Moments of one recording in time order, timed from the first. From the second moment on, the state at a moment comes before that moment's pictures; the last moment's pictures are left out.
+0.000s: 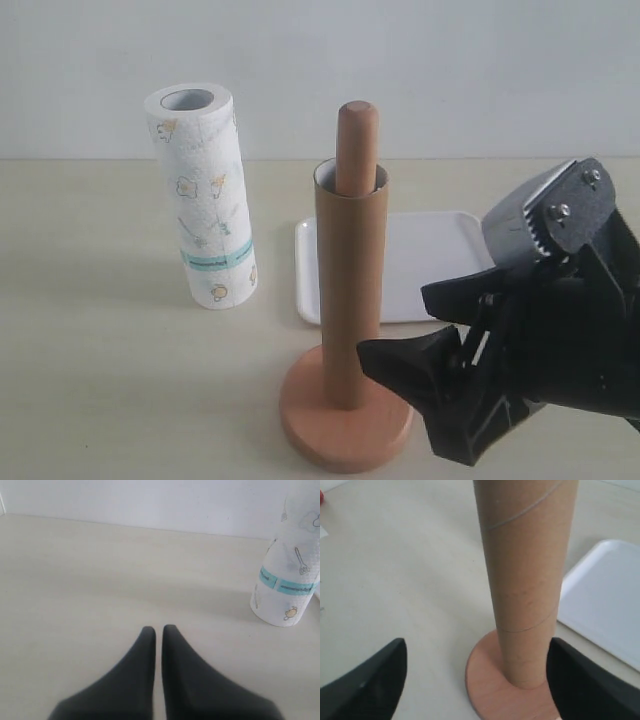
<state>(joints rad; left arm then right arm) 0.06 0.00 0.00 -0.05 0.36 -0.05 0.65 1.05 -0.43 1.72 0.30 -1.72</state>
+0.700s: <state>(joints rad) 0.06 0.00 0.00 -0.05 0.36 -0.05 0.66 1.06 -0.52 1.74 0.24 -1.79</state>
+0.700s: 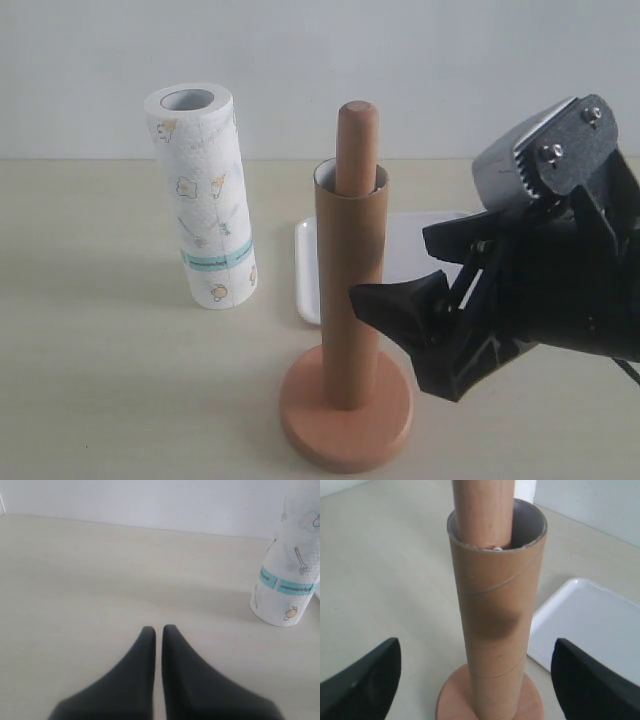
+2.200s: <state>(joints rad) 0.06 0.00 0.00 -0.05 0.36 -0.05 0.66 1.44 -0.68 1.74 0.21 -1.81</state>
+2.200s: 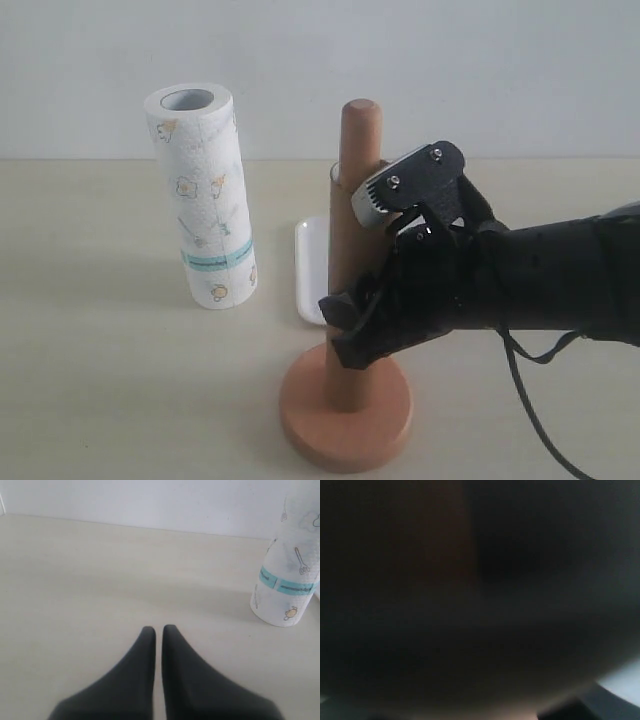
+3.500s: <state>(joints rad) 0.06 0.00 0.00 -0.05 0.36 -0.05 0.66 1.06 -0.68 1.74 0.27 -1.83</state>
